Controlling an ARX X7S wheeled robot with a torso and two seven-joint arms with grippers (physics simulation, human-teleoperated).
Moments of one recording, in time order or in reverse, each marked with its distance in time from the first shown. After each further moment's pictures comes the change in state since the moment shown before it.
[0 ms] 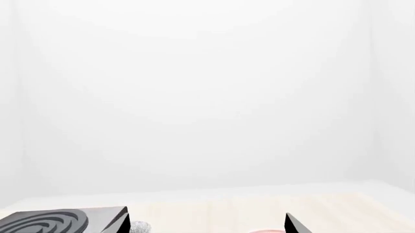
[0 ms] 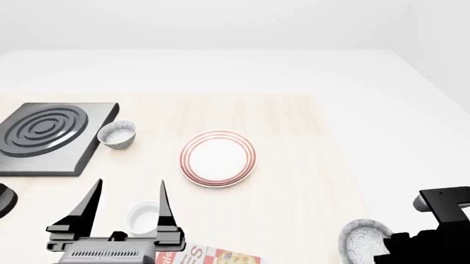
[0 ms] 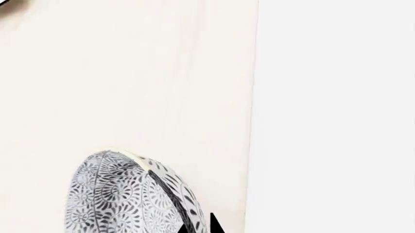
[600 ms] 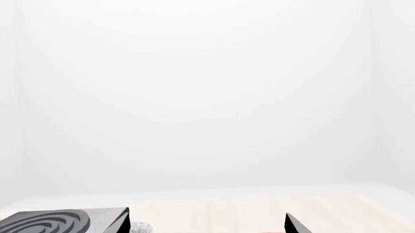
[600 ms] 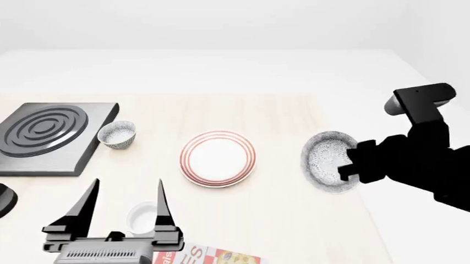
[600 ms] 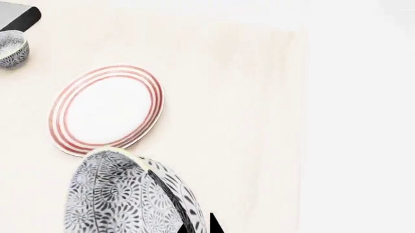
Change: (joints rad) left arm 0.004 -0.012 0.002 0.025 -0.010 -0.013 -0.018; right arm 0.766 -0.238 -0.205 0.117 0.213 0.278 0.250
